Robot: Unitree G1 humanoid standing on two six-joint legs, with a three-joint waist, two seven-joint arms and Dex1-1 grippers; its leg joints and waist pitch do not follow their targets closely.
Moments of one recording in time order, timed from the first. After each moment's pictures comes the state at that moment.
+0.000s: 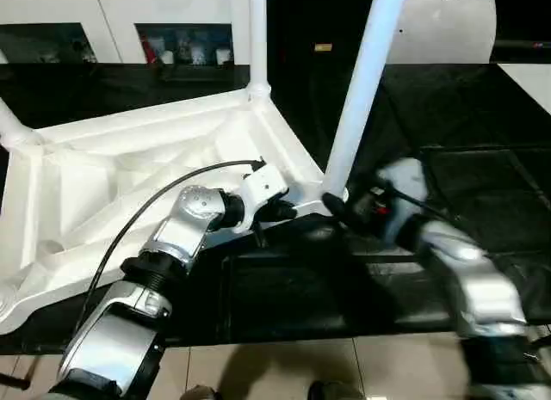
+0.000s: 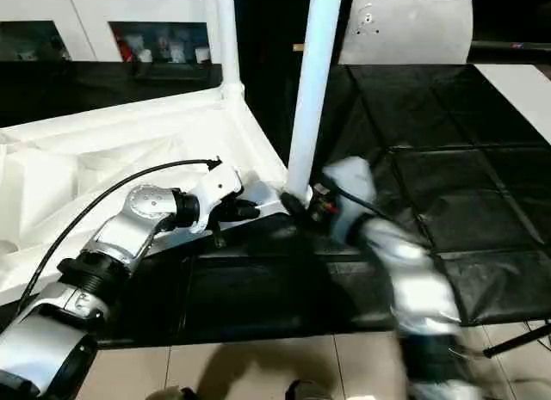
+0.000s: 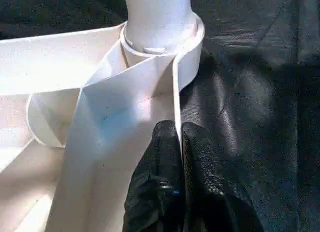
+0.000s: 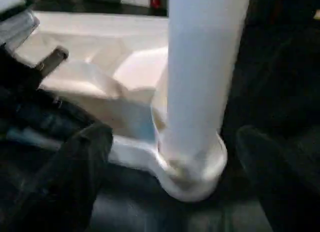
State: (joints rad) left arm -0.72 0.22 -0.25 0.71 0.11 0.06 -0.94; right arm -0.25 -0.32 -0.06 0.00 0.20 0.40 0.70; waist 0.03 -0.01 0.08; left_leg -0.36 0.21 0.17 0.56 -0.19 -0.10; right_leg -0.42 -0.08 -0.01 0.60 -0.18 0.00
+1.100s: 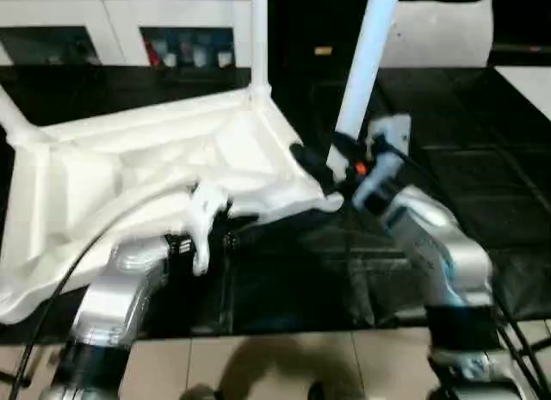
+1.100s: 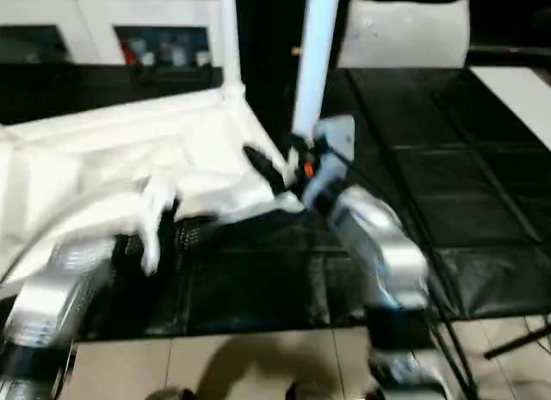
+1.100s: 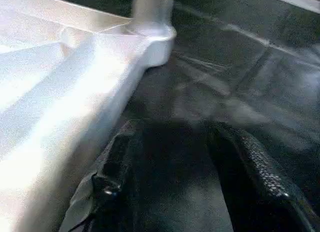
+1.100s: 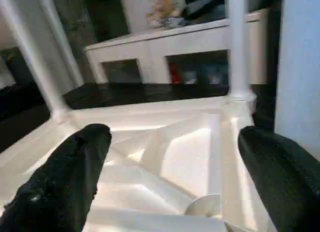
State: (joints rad) left arm -0.15 0.30 -0.05 -0.18 -0.18 0.55 -0.84; right arm -0.51 -0.08 -0.05 0.08 0.32 0.43 0.43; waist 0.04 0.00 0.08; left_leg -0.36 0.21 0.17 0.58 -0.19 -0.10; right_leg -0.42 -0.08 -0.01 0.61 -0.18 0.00
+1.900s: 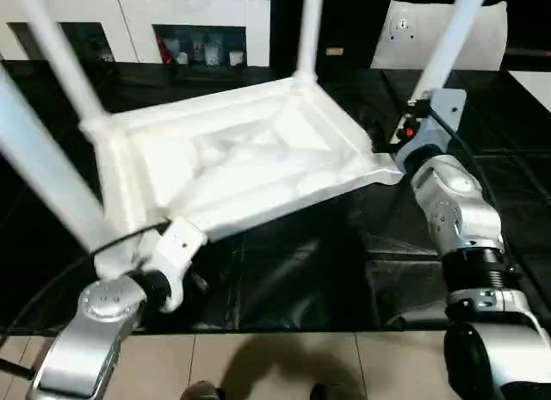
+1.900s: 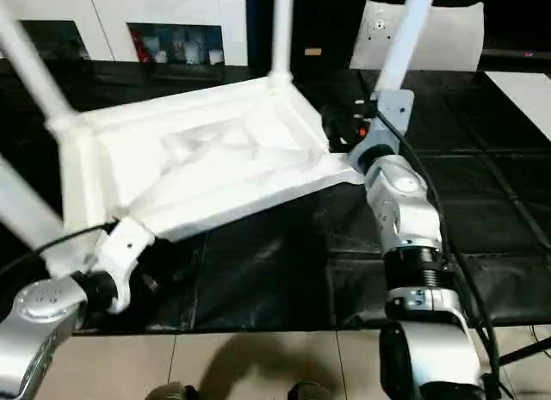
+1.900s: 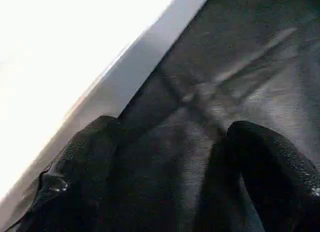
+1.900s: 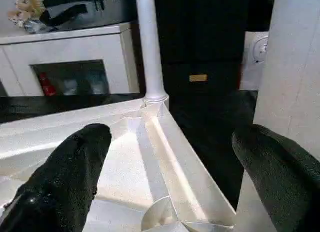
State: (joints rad) left arm -0.01 0.42 -0.07 -0.30 -0.02 0.65 -0.59; right arm -0.71 -0.23 -0.18 0.54 0.23 0.16 0.23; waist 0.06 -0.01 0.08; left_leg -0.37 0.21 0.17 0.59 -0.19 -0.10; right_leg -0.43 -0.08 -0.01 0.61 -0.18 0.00
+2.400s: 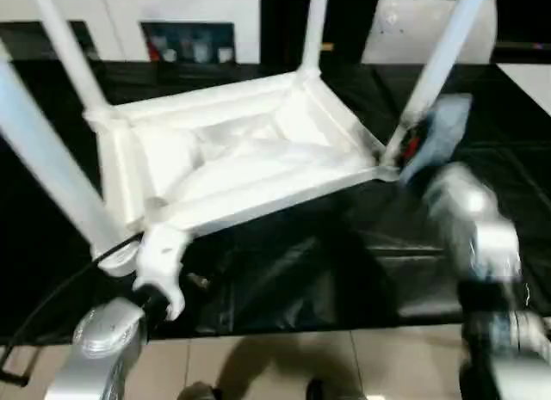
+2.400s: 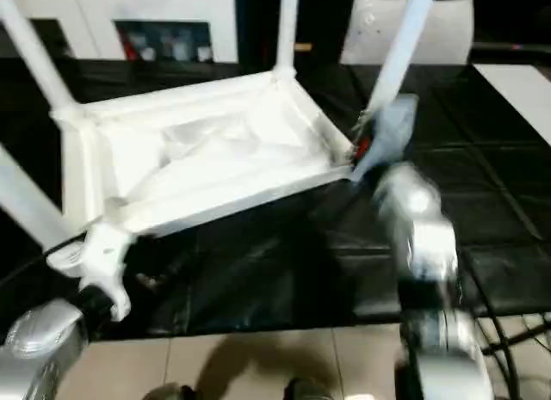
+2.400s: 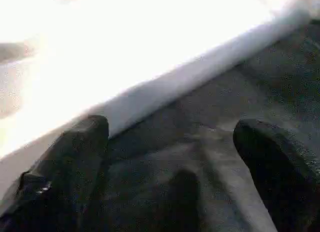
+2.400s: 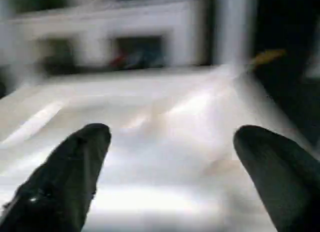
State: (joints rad) left arm 0.22 0.14 0.10 -0.46 -0.13 0.54 -0.37; right arm -0.40 -0.28 0.00 0.13 0.38 0.34 0.56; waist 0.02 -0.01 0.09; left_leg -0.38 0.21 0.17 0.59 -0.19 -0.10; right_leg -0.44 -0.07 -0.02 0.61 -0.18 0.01
